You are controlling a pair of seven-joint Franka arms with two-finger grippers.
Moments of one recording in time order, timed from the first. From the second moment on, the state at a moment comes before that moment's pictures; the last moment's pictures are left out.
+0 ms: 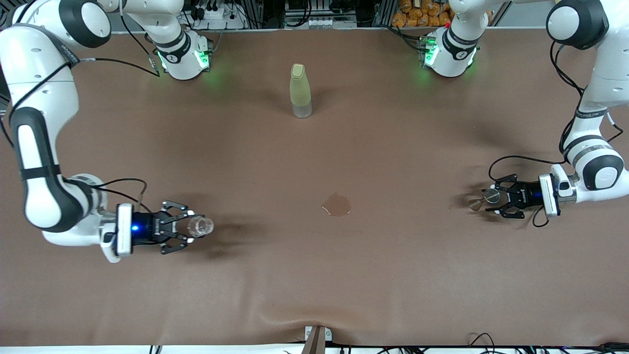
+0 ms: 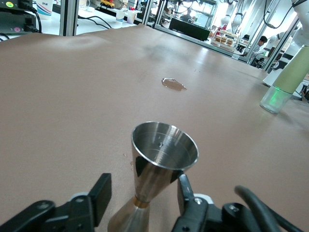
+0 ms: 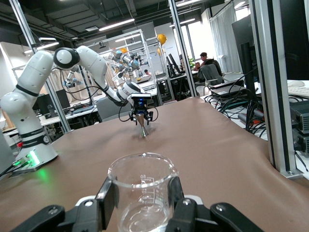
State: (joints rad) left arm 0.40 0.81 0.01 -1.67 -1.05 1.65 2.22; right arm -0.26 0.84 0.33 -1.42 1.23 1.74 -1.95
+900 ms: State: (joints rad) left arm 0.38 0.82 0.01 -1.67 -1.06 1.68 2.22; right arm -0.26 0.66 0.43 -1.66 1.30 1.93 -1.96
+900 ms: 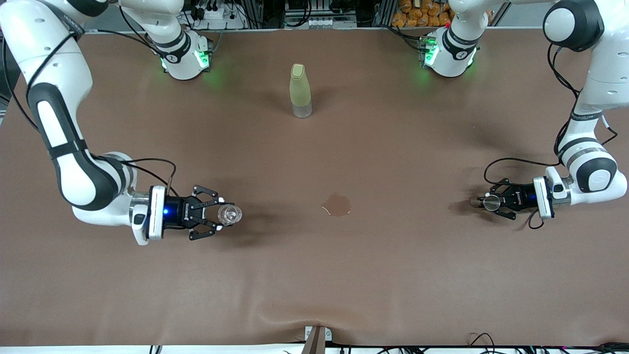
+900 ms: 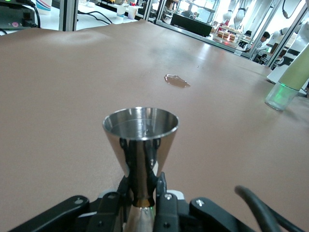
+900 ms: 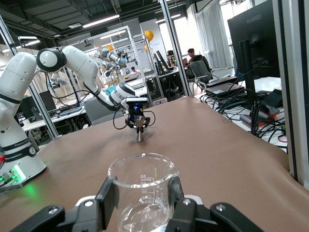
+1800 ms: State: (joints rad) left arm 0.12 0.77 -0.15 -1.54 -1.22 1.79 2.22; right arm -0.31 0.42 0.43 -1.95 1.31 1.90 -2.01
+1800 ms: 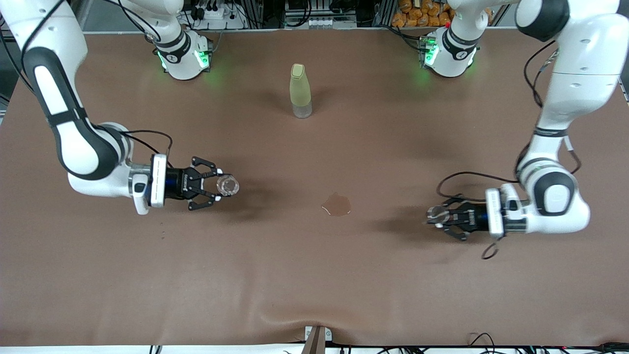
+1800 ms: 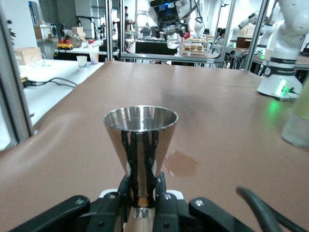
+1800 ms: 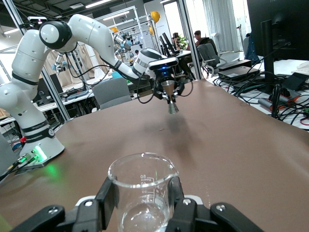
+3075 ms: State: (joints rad) left arm -0.43 0.85 -0.15 -1.54 -1.56 2.13 2.22; right arm -0.23 0.29 0.44 -2.12 1.62 1.87 -2.01
